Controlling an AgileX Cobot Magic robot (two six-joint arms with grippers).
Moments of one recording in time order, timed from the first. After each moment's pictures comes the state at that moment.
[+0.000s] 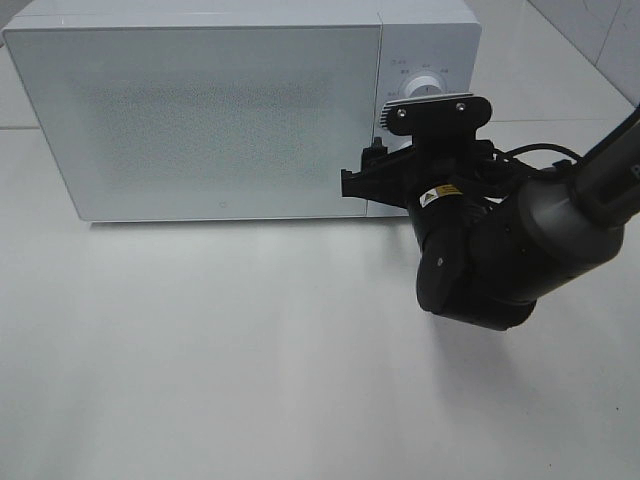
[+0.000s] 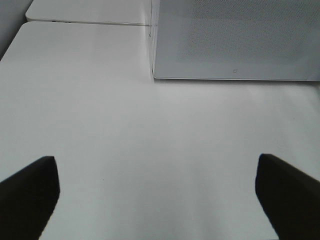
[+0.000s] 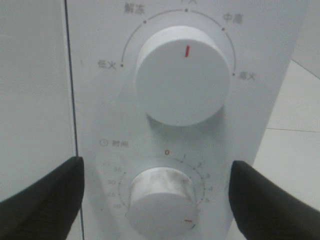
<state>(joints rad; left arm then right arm) -0.03 0.00 -0.52 -0.09 1.07 0.03 0.69 2.06 -0.81 0.76 -1.19 -0.37</state>
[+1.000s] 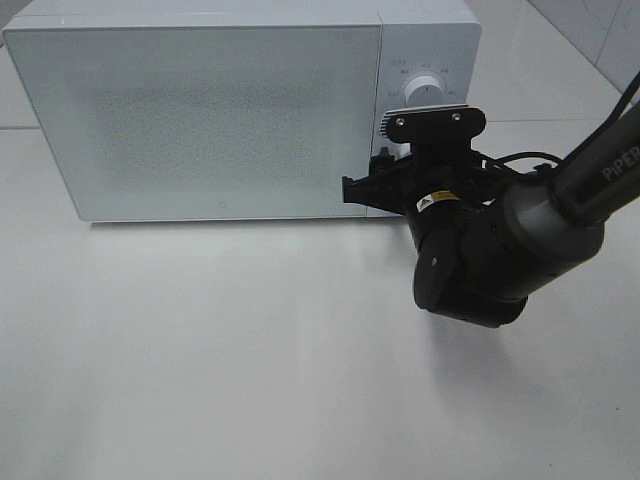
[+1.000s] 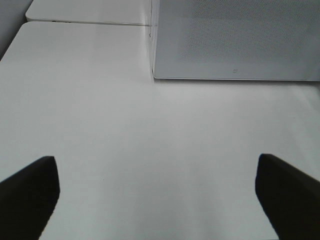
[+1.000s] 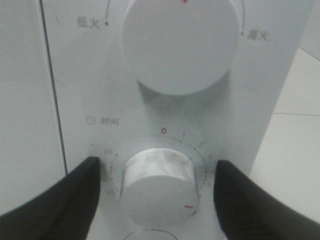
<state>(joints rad) -0.03 0.00 -0.52 -0.09 1.07 0.03 0.67 2.11 -0.83 0.75 -1.17 -0.34</state>
